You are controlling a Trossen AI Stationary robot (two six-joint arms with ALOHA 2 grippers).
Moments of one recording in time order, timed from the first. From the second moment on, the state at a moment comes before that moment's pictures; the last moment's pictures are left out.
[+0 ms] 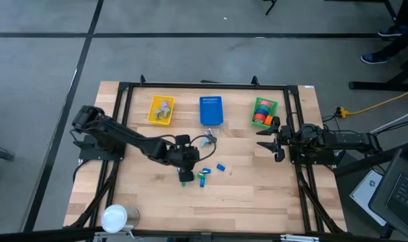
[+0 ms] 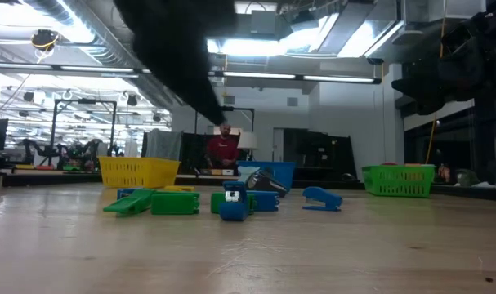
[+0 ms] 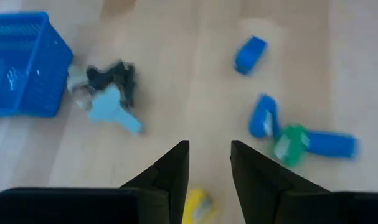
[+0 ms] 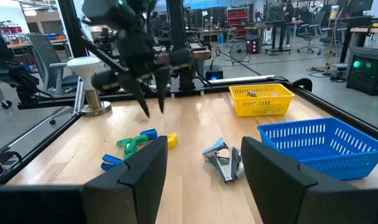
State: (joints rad) left arm -0.28 1.67 1.10 -0.41 -0.39 -0.29; right arm 0.02 0.06 0.01 0.03 0.02 0.10
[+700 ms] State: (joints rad) left arm 0.02 1.77 1.02 -0.22 -0.26 -0.29; right arm 0.02 0.06 0.01 0.03 0.02 0.10
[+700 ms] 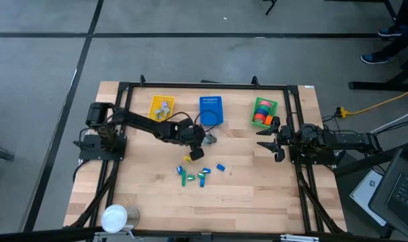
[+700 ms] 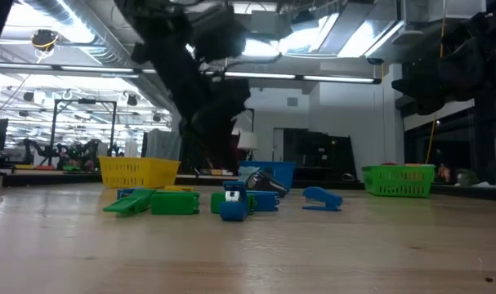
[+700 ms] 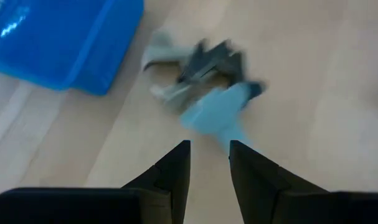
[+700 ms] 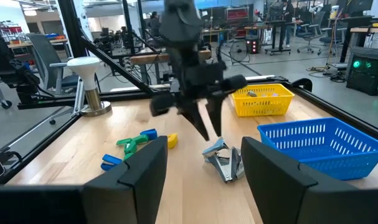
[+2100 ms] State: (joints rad) left arm 0.11 1.77 0.95 0.03 0.05 -0.36; right arm 0.02 0.06 0.01 0.03 0.02 0.10
